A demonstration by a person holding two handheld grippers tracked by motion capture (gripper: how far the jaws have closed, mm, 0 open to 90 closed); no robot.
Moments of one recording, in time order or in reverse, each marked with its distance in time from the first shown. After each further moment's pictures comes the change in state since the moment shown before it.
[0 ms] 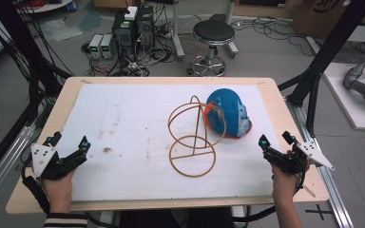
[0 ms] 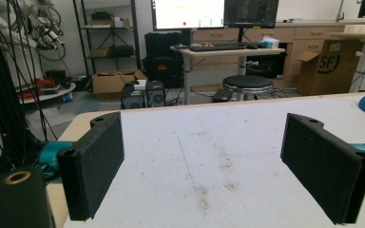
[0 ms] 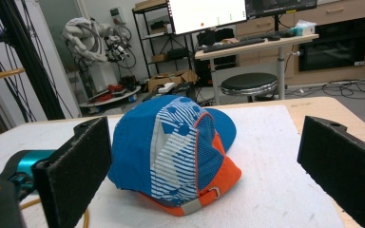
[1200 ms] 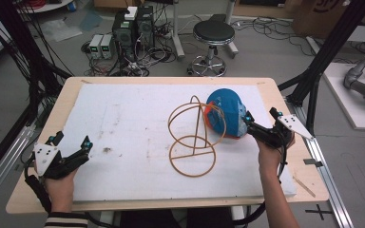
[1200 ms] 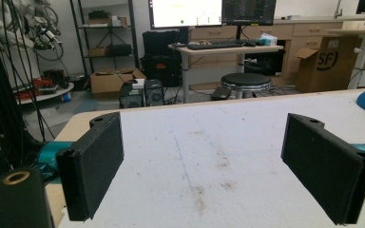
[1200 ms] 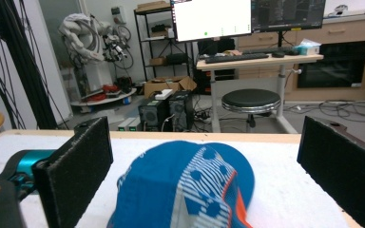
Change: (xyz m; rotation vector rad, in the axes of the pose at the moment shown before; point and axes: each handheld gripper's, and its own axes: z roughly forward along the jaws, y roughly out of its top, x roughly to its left) left arm -0.003 0.000 0.003 0.005 -0.006 0.010; right arm 0.034 0.035 0.069 -0.013 -0.010 -0.075
